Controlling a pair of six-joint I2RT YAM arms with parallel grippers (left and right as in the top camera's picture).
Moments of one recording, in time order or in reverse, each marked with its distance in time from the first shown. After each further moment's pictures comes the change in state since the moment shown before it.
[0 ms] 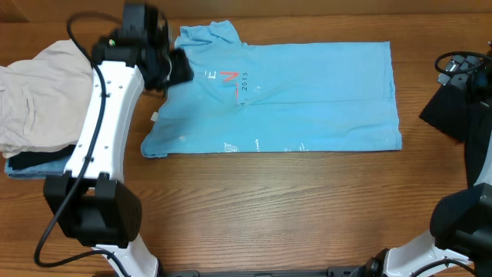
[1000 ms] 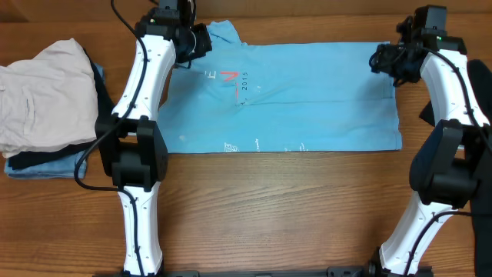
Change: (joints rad) left arm -0.040 0.486 0.375 0.109 -0.051 -0.025; right arm 0.216 0.331 -0.002 0.259 -0.269 -0.126
